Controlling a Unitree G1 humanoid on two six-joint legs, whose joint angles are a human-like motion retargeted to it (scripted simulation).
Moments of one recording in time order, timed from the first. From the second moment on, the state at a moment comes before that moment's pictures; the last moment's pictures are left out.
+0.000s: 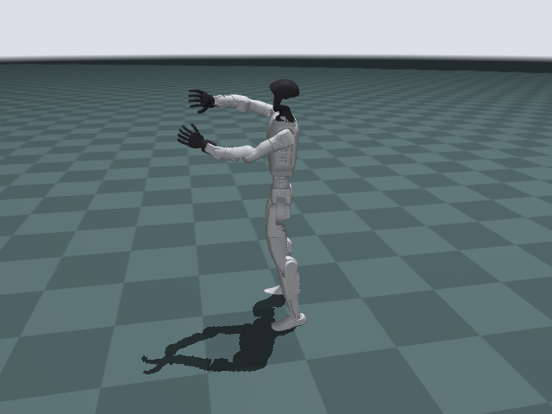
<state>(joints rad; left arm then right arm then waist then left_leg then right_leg) -1.13 0.30 -0.78 0.95 -0.56 -0.42 0.35 -1.80 -0.56 1.40 0.85 -0.88 -0.03 -0.67 0.12 -0.24 -0.05 0.09 0.11 0.41 0.03 -0.19 -0.19 0.01 -0.16 -0.14 0.02 -0.02 0.26</state>
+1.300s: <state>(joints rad) -1.42 0.91 -0.84 0.36 -0.66 -0.43 0.27 -0.46 -0.67 0.57 0.72 0.14 -0.09 -0.42 -0.01 0.00 -0.02 0.12 0.11 0.44 0.01 -0.18 -0.19 0.00 -0.15 -0.12 0.03 -0.04 0.26</state>
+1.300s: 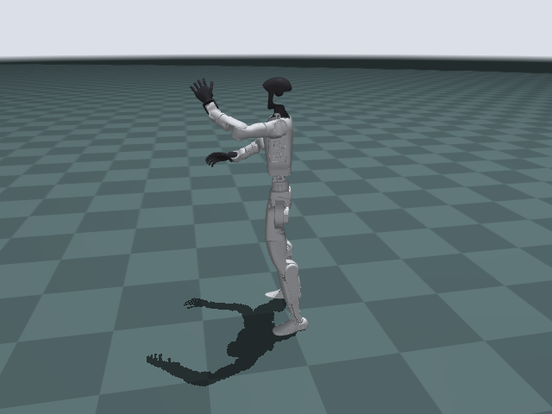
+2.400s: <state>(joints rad) -2.36 1.16 -1.20 -0.26 0.36 -0.37 0.92 0.24 -0.51 -0.27 1.06 0.64 -0.16 -0.53 -0.09 0.21 -0.07 0.14 0.18 0.61 -0.02 -0.16 -0.26 -0.08 -0.03 0.01 0.00 0.00 0.26</state>
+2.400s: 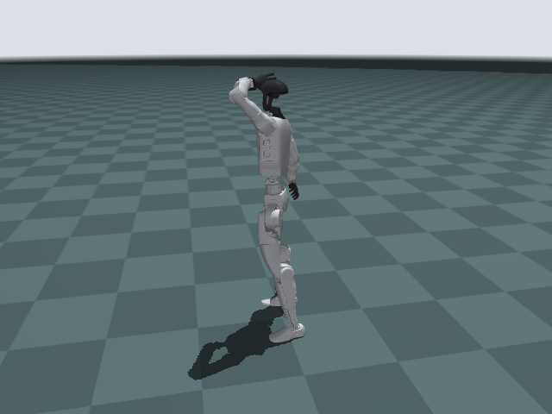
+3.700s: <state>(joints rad) -1.85 1.10 -0.83 0.26 -0.09 -0.38 0.77 0.13 -0.47 -0.24 1.14 0.67 -0.14 -0.58 -0.13 0.09 -0.02 0.11 0.16 0.52 0.00 -0.16 -0.21 -0.06 -0.08 -0.05 0.01 -0.01 0.26</state>
